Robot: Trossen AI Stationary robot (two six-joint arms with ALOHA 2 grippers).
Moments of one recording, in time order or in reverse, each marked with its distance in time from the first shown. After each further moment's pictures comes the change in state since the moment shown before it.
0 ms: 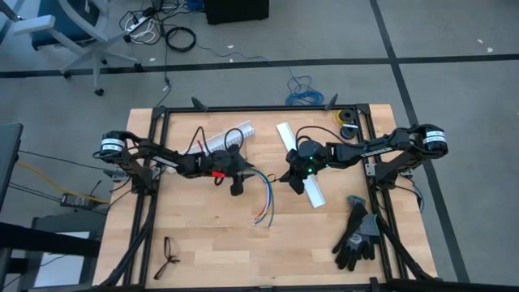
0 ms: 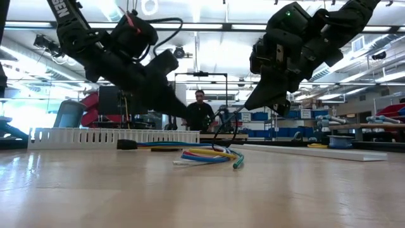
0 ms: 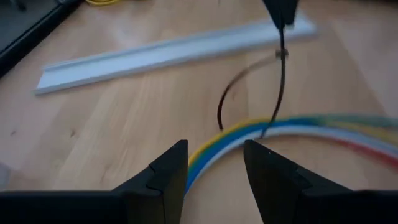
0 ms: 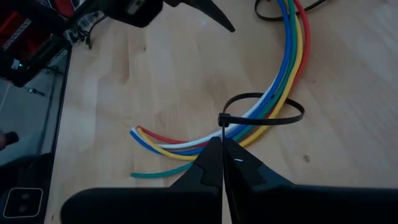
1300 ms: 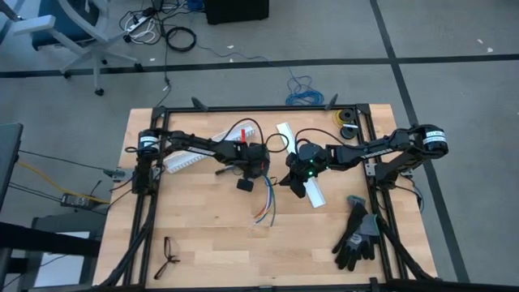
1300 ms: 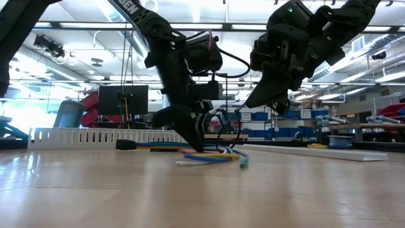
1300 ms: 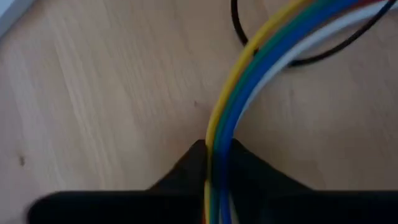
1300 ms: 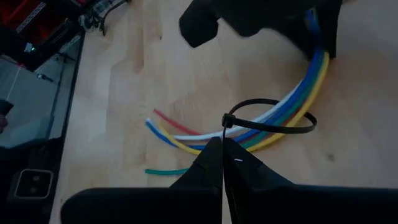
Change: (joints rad) left arm 0.065 0.354 0.669 -0.970 0.010 0.416; right arm 0.037 0.000 0.001 0.005 -0.019 -0.025
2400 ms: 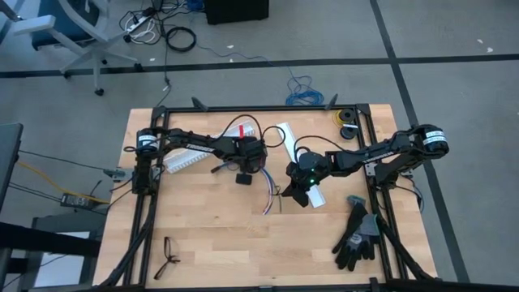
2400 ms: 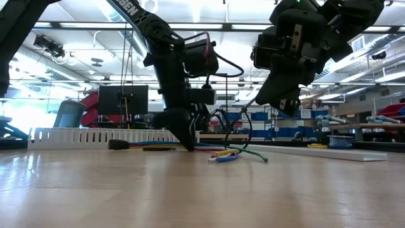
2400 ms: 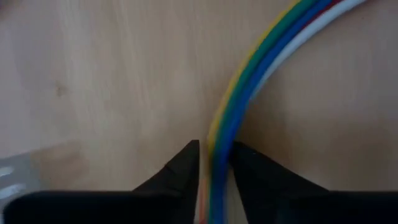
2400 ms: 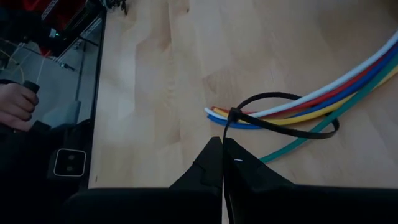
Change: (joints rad) left arm 0.018 -0.013 -0.004 -0.063 -0.070 -0.119; right arm 0.087 0.000 0.000 -0.012 -0.024 0.100
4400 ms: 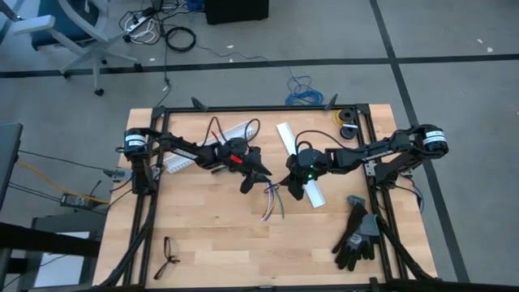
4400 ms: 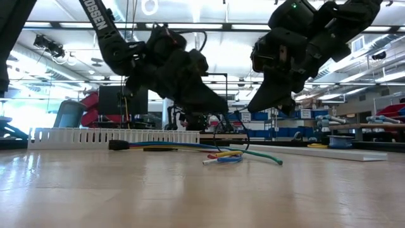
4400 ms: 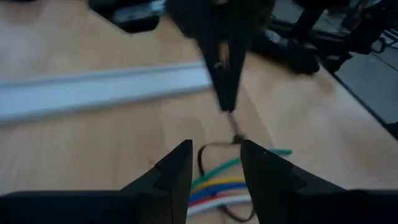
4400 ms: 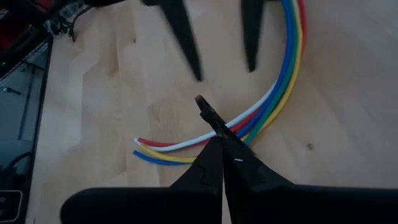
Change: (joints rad) left arm 0.021 -0.130 -0.413 1.070 0.587 -0.453; right arm -0.045 0.000 0.000 -0.019 0.167 -0.047
